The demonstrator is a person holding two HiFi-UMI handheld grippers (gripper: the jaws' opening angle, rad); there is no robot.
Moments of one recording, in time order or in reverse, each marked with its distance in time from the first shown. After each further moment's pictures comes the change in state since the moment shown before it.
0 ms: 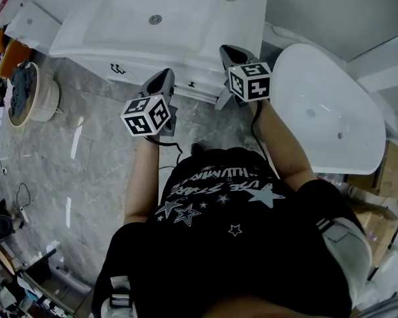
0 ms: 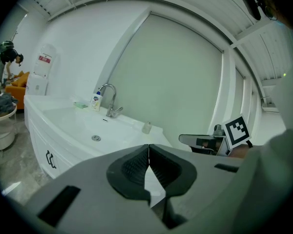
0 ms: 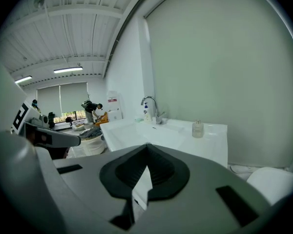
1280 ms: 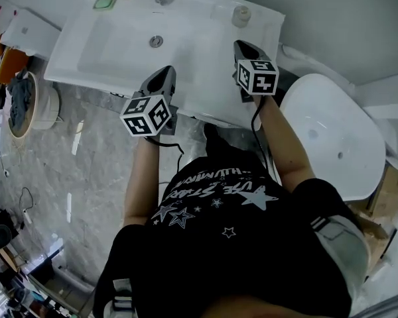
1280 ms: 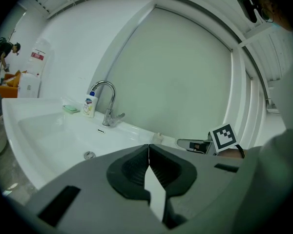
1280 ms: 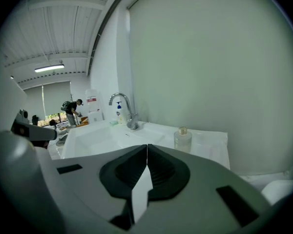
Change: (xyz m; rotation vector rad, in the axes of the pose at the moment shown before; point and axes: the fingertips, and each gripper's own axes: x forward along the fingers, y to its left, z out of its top) left arm 0.158 0.070 0.082 -0.008 -0.005 0.013; right arm 0.161 -0.148 0.048 0.063 0.024 -0.137
